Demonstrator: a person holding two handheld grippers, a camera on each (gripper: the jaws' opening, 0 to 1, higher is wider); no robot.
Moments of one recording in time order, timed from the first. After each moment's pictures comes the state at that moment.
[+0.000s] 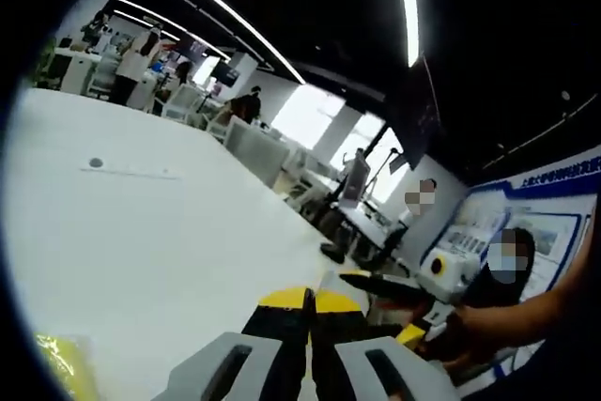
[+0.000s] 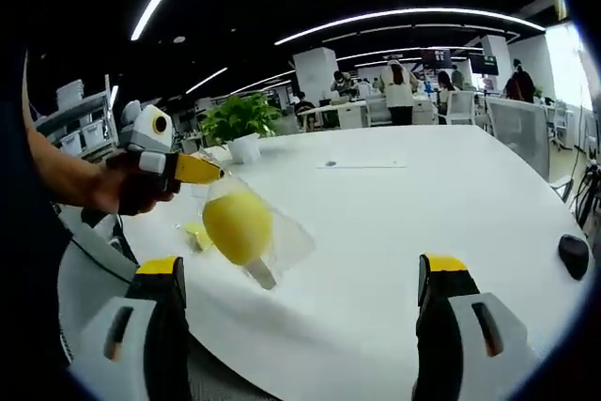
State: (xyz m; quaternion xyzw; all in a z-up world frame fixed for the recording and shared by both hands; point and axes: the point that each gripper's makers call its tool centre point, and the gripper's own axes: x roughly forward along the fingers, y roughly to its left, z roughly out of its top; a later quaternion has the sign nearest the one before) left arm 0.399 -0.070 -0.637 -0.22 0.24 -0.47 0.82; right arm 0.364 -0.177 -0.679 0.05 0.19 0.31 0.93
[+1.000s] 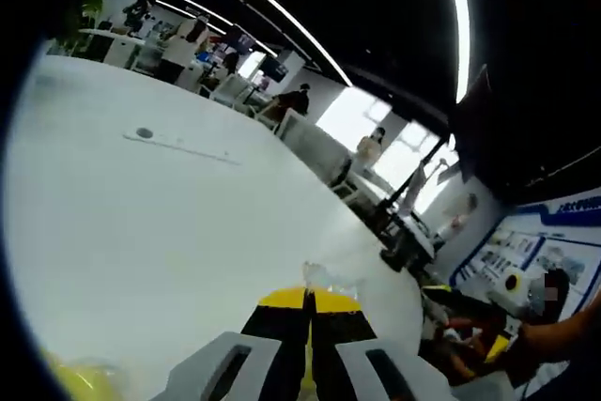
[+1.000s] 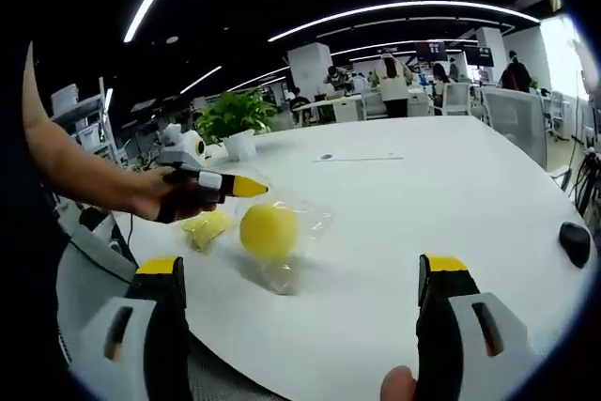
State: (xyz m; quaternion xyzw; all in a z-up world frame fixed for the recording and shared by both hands) left arm 0.485 -0.035 -0.719 -0.23 0.28 -0.38 0.85; right arm 0.366 -0.181 -0.688 0.06 0.20 0.30 0.93
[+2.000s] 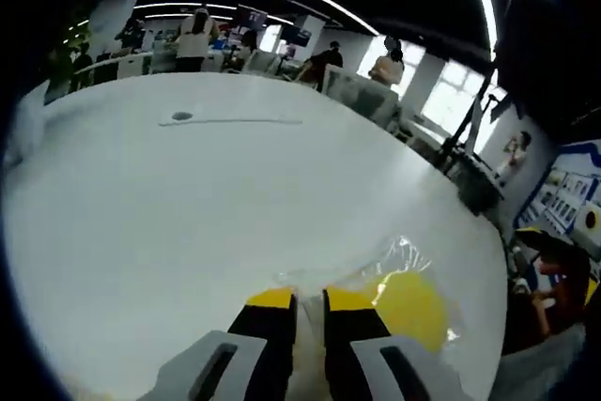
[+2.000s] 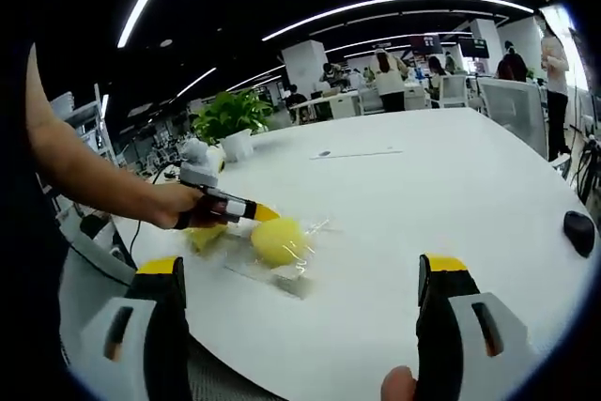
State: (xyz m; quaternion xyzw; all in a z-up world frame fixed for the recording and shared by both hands) left arm 0.514 -0.001 -0.793 -0.07 0.36 -0.29 0.88; right arm 0.369 -0.177 -0.694 0.07 0.21 0.30 0.93
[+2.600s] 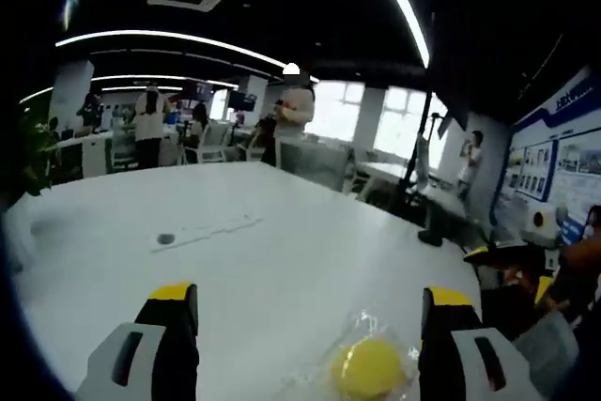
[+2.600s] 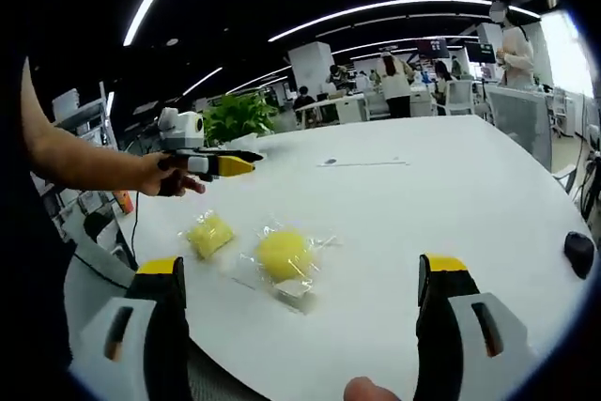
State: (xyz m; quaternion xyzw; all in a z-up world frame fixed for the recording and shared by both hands) left arm 0.517 0.028 -0.650 -0.03 0.19 -0.40 0.90; right arm 0.381 -0.168 -0.665 0.05 0.19 0.32 0.92
